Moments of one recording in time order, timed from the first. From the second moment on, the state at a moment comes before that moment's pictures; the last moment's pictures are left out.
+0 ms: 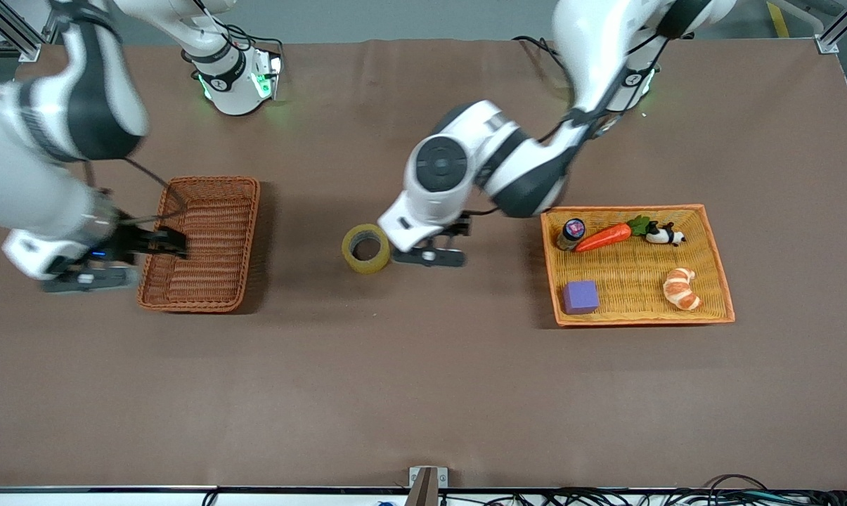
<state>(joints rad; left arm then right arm) -0.57 0.65 -0.20 -1.17 -0.03 1.76 -0.68 0.10 0.18 0.07 -1.76 0.02 1.91 0.08</state>
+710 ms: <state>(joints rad) -0.20 0.07 -0.20 -1.66 -0.03 1.77 -0.44 0.22 0.41 0.32 -1.99 0.01 2.41 0.51</state>
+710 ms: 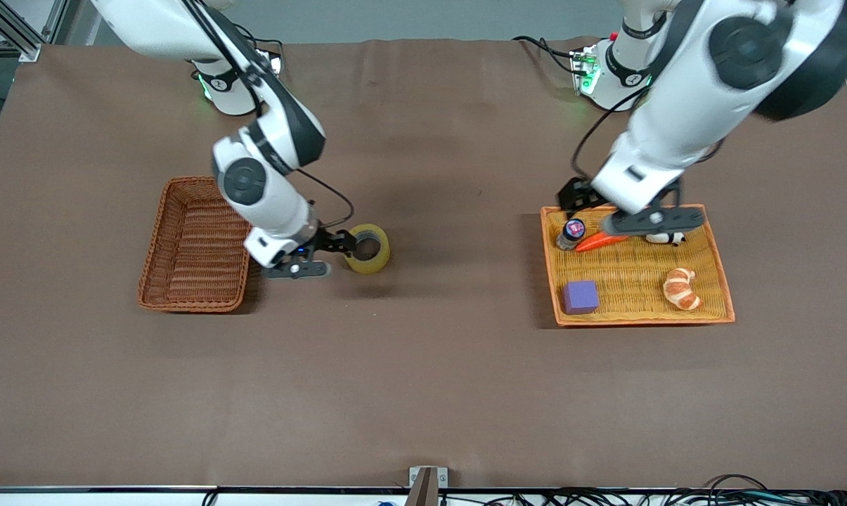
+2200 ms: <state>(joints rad) -0.04 -0.05 -0.04 -1.72 -0.03 1.72 -0.07 0.25 0.55 0.31 -1.95 -0.01 2.39 0.67</state>
